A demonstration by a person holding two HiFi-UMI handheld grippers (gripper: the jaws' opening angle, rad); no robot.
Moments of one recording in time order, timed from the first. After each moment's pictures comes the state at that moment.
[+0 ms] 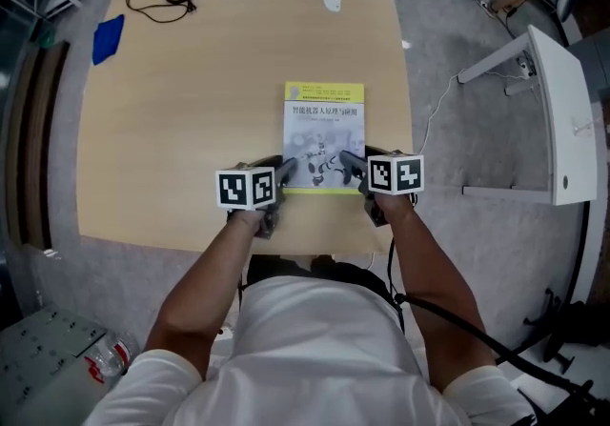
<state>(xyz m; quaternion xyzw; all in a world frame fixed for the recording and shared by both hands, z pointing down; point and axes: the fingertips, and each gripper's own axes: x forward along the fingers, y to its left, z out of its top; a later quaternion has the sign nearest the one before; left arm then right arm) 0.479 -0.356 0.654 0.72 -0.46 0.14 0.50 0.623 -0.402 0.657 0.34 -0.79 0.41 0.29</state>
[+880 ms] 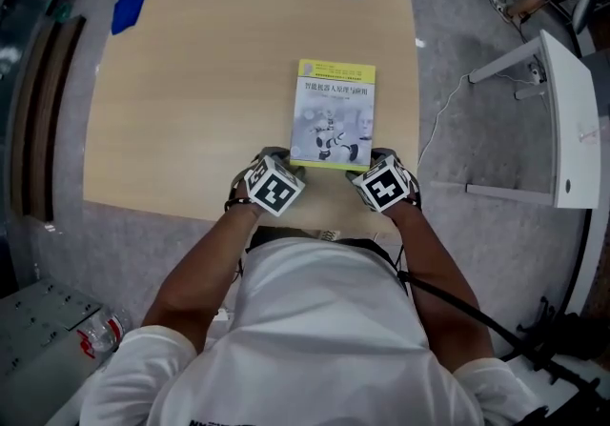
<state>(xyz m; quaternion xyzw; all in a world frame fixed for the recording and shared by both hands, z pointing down) 0.507 -0.291 0.684 0.78 -0.35 0.42 0.28 0.632 -0.329 0.671 0.21 -0.80 0.16 0.54</state>
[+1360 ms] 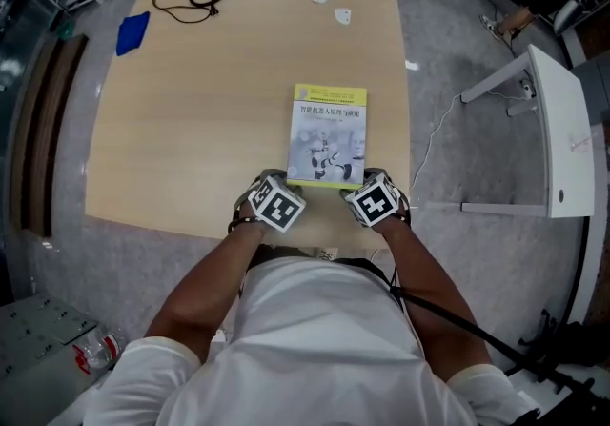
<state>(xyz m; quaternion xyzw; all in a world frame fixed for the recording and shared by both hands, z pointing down) 0.510 -0.292 0.697 0.76 -0.37 0.44 0.29 0.628 -0.335 0.675 0.22 -0.81 0.16 0.52</state>
